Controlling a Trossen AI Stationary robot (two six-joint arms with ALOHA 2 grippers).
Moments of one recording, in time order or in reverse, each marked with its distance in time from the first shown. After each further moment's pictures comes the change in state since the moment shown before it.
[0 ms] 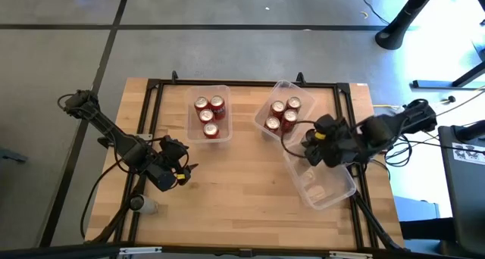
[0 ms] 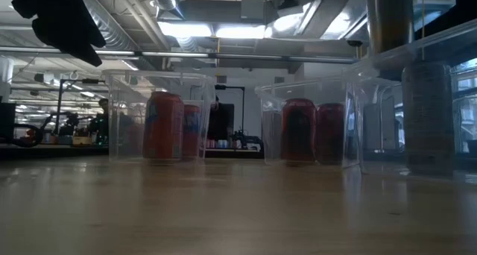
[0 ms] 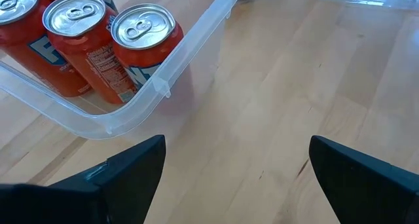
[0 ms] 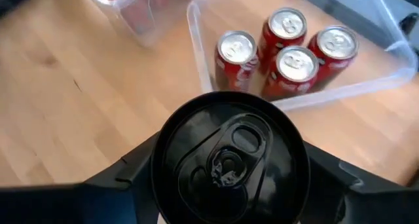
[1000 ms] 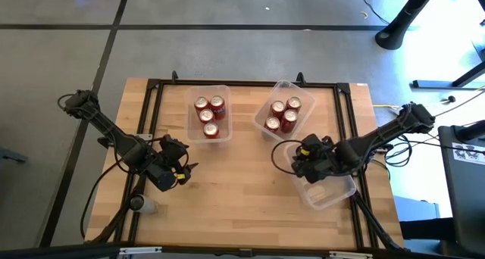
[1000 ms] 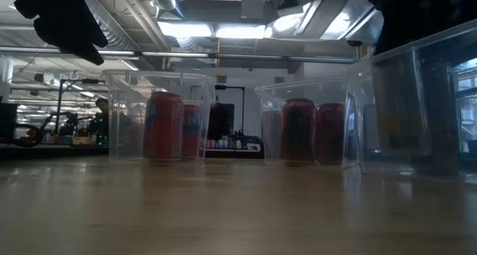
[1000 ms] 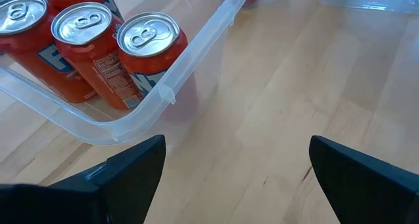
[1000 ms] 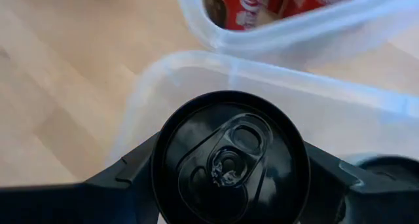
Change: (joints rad) left arm 0.000 0.000 0.000 -0.002 -0.023 0.010; right arm 0.032 0.001 -0.504 0.410 0.000 0.155
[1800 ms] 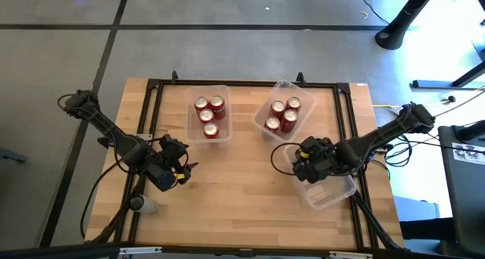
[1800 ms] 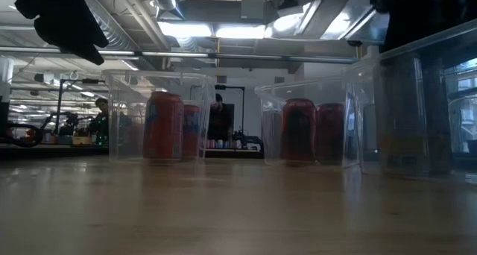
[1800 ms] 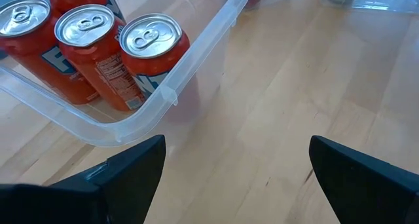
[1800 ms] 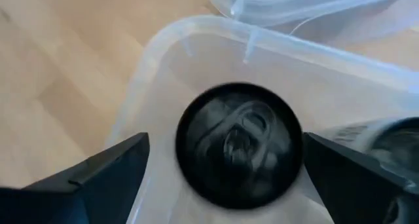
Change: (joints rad) left arm 0.000 0.000 0.000 -0.005 -0.007 0.002; right arm 0.000 0.000 -0.014 0.012 -0.090 -0.052
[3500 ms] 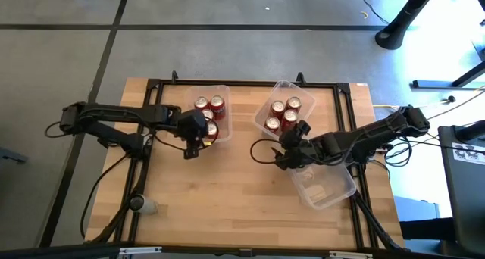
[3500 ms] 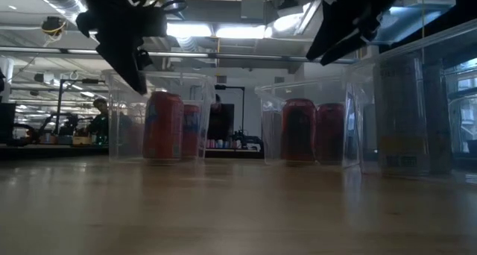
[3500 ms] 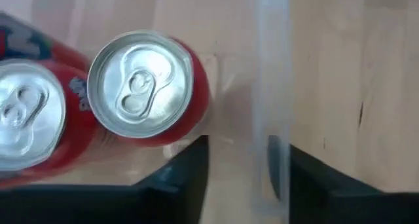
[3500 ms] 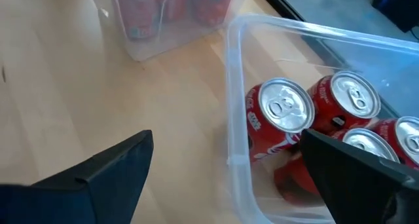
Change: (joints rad) left arm 0.769 0.081 0.063 0.101 0.776 1.089; right arm -0.179 0.099 0.034 0.379 0.245 -0.680
